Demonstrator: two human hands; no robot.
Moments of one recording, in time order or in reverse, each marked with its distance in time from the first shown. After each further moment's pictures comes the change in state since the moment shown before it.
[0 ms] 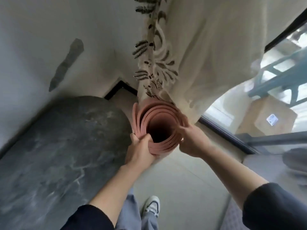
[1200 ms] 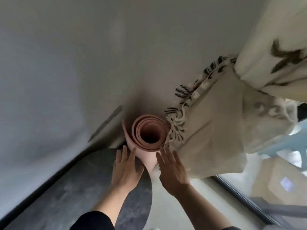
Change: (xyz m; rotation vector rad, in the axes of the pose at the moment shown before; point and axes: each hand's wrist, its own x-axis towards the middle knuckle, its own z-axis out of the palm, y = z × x) left_hand 0.050 -0.051 -0.153 0.085 0.263 -0.013; right_hand 0.089 -0.149 -0.058 -0.402 0.069 -0.079
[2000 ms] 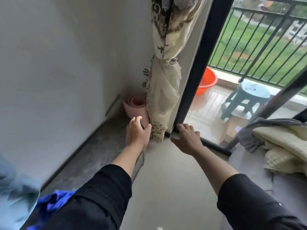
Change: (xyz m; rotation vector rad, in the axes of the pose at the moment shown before) left_hand -0.442 0.053 -0.112 -0.339 0.254 0.203; right_hand -0.447 -0.112 -0.106 0.430 0.251 0.489
